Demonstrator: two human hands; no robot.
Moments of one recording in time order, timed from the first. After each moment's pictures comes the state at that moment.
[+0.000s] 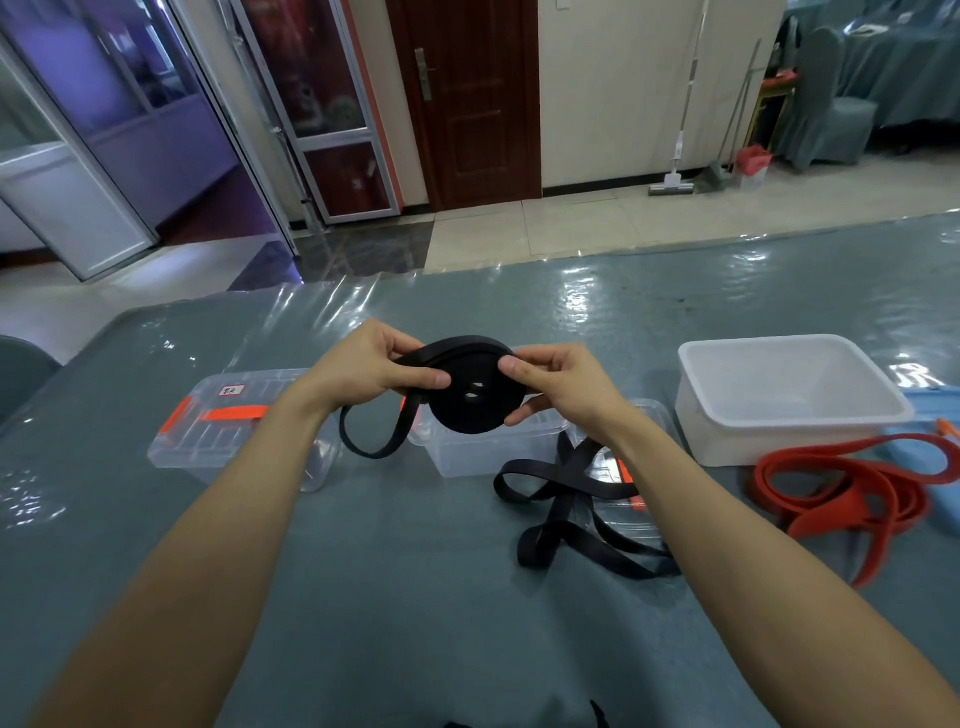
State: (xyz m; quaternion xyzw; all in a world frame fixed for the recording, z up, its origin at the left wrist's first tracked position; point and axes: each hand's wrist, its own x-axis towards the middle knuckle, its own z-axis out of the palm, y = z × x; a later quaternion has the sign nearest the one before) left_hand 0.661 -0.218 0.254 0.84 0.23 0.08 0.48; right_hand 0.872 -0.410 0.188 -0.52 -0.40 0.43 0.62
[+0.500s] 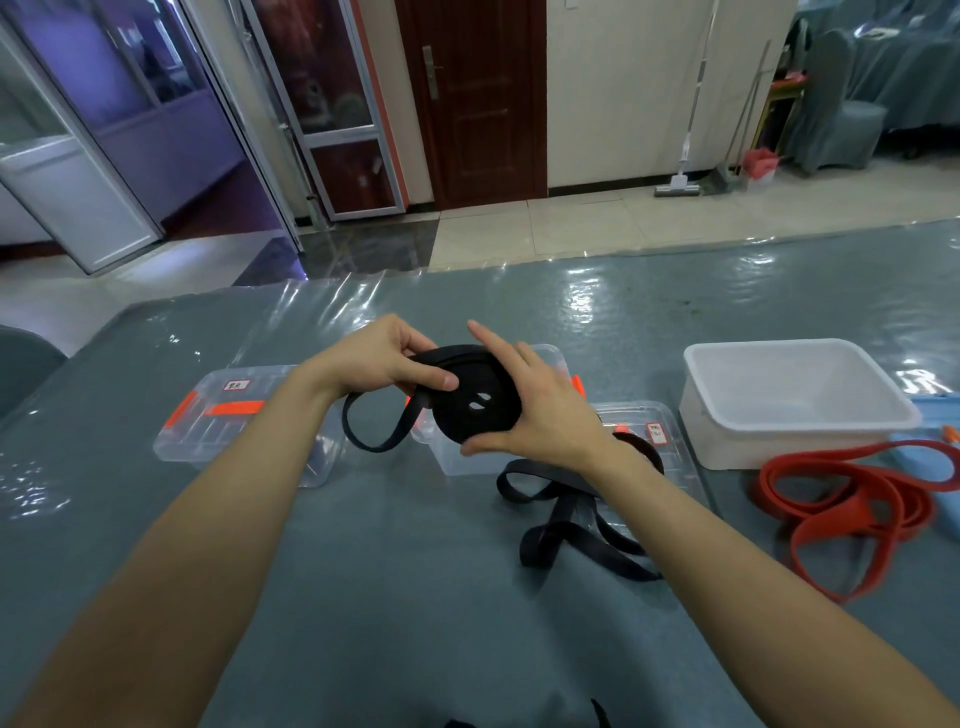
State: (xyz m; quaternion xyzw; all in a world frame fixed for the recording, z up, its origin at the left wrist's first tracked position) left_hand 0.669 -0.207 0.258 0.85 0.22 0.00 0.47; right_hand 0.837 -0.407 0.178 -0.68 -0.62 0.08 0.38
